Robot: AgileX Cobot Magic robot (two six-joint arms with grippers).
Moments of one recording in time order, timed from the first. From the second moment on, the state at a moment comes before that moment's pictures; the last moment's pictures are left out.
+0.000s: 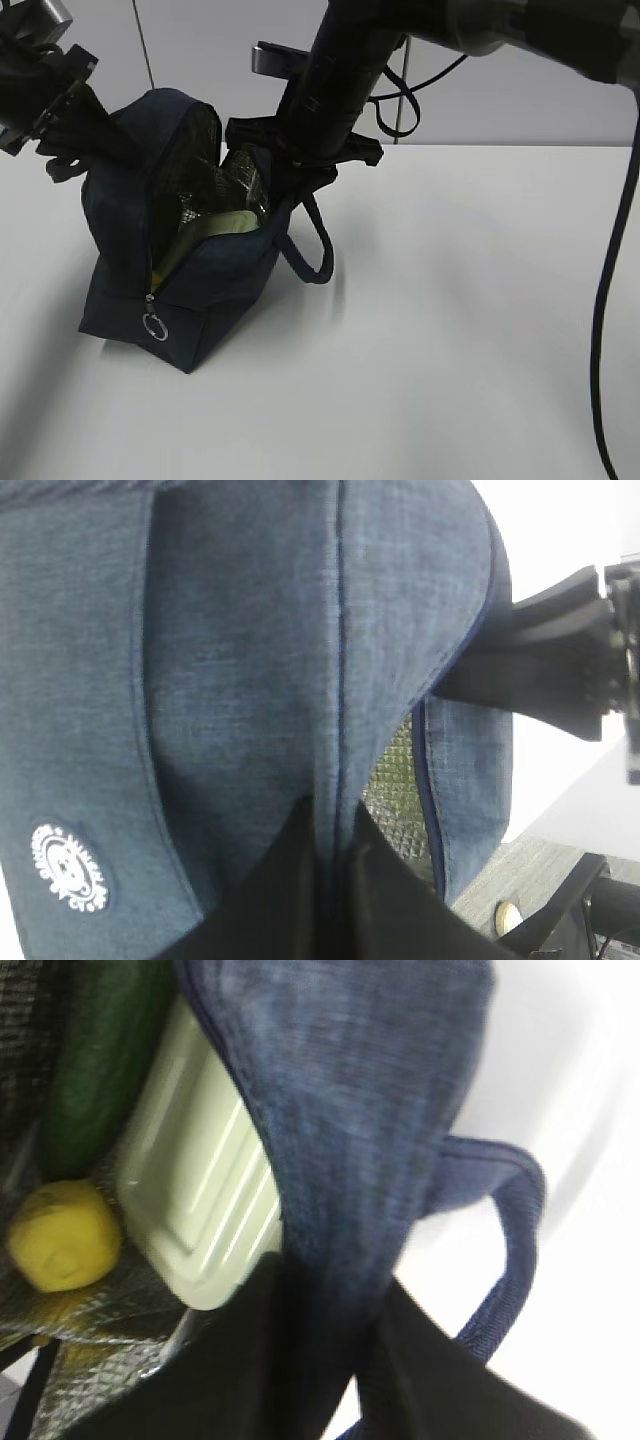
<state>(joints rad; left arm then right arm) 0.00 1.84 -1.46 -0.84 1.21 0.47 0.51 2.26 -2.14 0.30 1.25 0.22</state>
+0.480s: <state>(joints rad) -0.04 1.84 -1.46 -0.93 1.12 0.48 0.48 2.27 -2.22 0.15 1.25 0.20</state>
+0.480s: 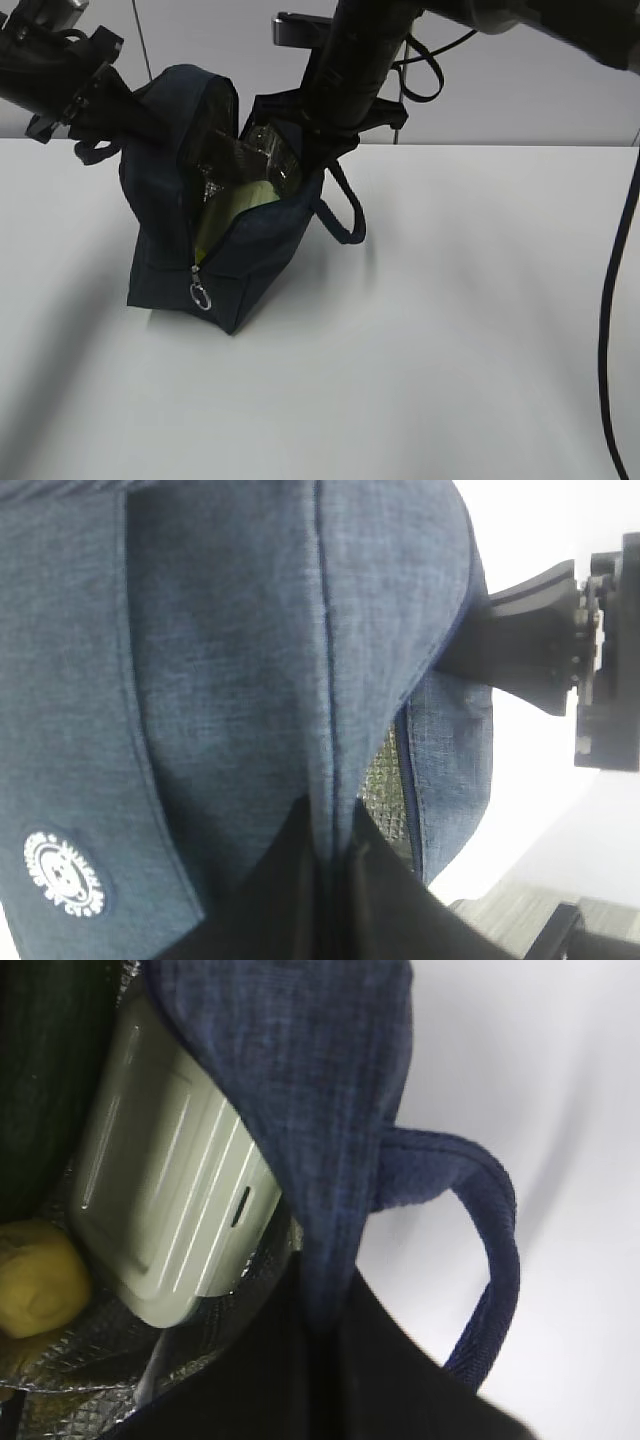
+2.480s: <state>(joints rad) -0.14 2.07 -1.62 -1.21 1.07 0.52 0.43 2.30 -2.35 0.01 1.25 0.15</state>
